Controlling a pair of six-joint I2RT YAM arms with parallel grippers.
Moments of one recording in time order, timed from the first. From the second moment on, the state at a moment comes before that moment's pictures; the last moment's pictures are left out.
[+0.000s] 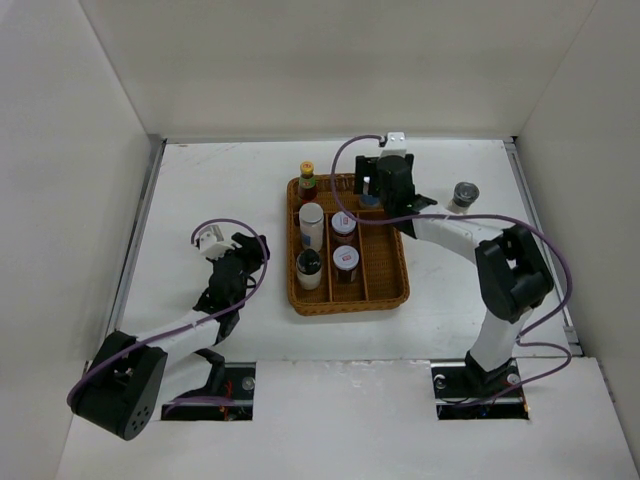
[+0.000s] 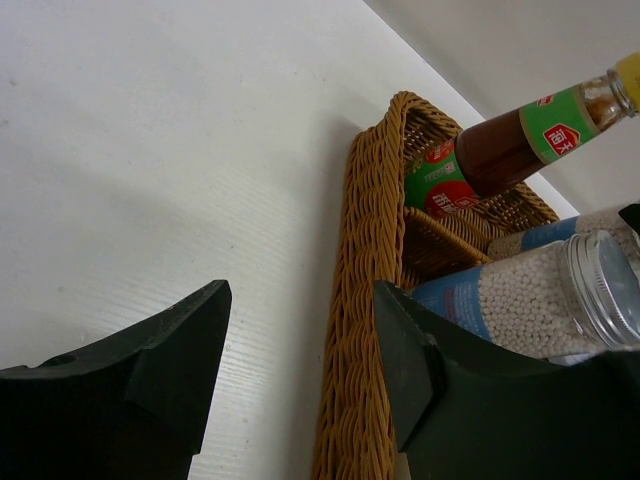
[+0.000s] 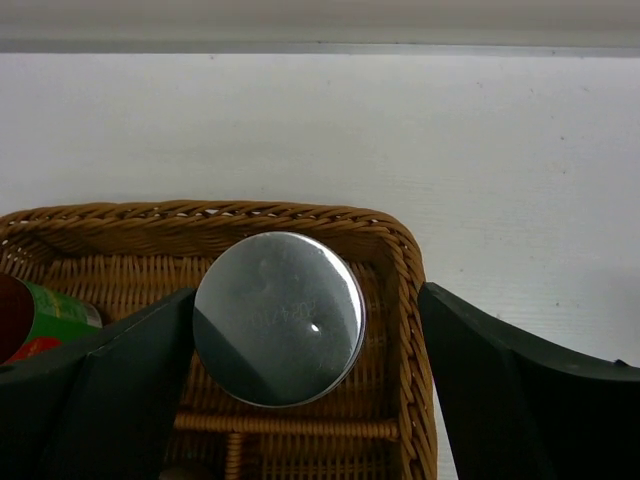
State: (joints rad) left arm -0.41 1.08 0.16 0.72 -0.43 -0.78; right arm 0.52 1.80 1.22 0.25 0.41 0.19
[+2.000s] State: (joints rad) left arm -0.42 1.13 0.16 0.73 -0.44 -0.79; right arm 0.59 1.21 0.85 0.17 0.54 0.33
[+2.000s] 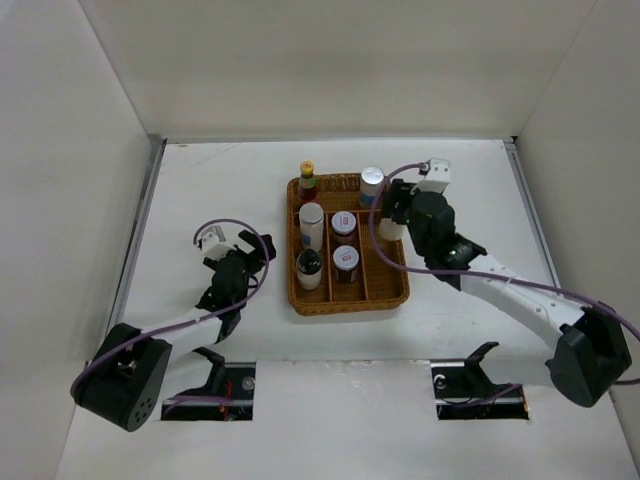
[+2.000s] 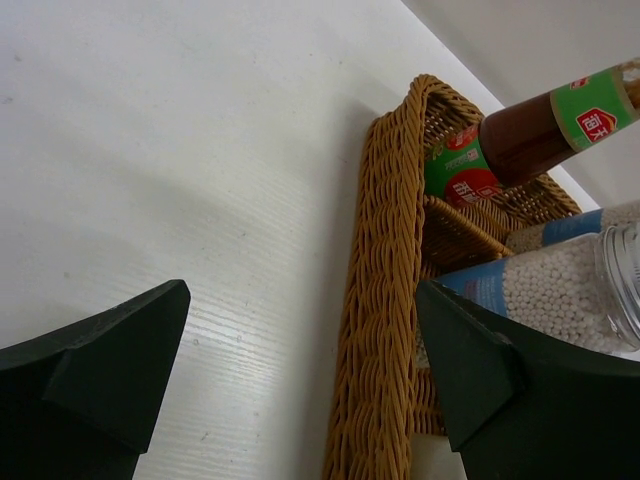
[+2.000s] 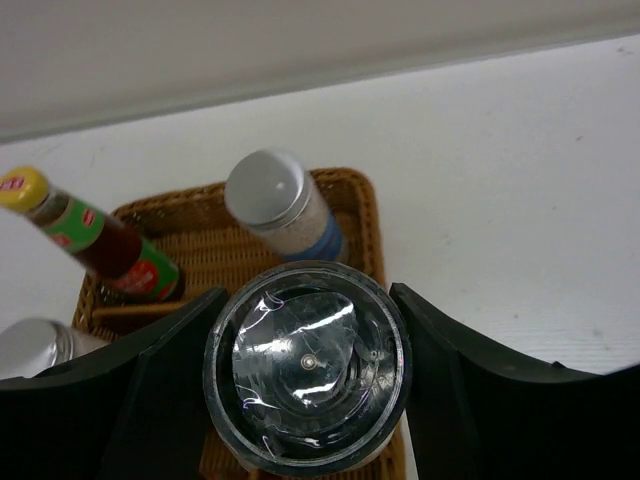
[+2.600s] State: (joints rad) left arm -0.40 1.19 0.20 0.71 -0.45 -0.79; right arm 0.64 1.57 0.85 0.36 0.46 0.30
